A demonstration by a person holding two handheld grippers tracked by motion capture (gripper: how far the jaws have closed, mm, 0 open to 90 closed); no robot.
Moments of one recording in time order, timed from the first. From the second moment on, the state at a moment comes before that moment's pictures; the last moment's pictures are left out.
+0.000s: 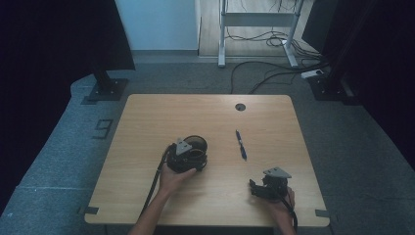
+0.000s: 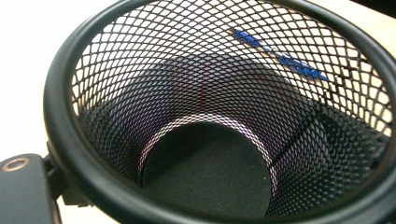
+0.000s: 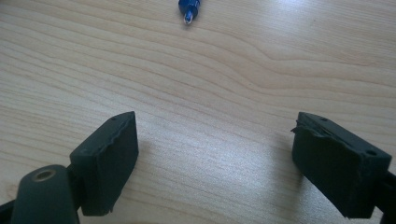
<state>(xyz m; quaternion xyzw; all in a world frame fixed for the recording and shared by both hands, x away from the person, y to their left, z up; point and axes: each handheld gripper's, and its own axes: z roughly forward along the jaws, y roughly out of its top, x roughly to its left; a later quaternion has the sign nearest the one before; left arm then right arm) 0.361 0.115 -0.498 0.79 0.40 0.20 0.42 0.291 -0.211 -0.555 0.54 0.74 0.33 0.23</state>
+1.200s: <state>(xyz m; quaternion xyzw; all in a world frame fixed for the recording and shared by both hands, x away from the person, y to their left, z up) 0.386 0.060 -0.522 0.80 0.40 0.19 0.40 0.291 -0.211 -0.555 0.54 0.74 0.33 0.23</state>
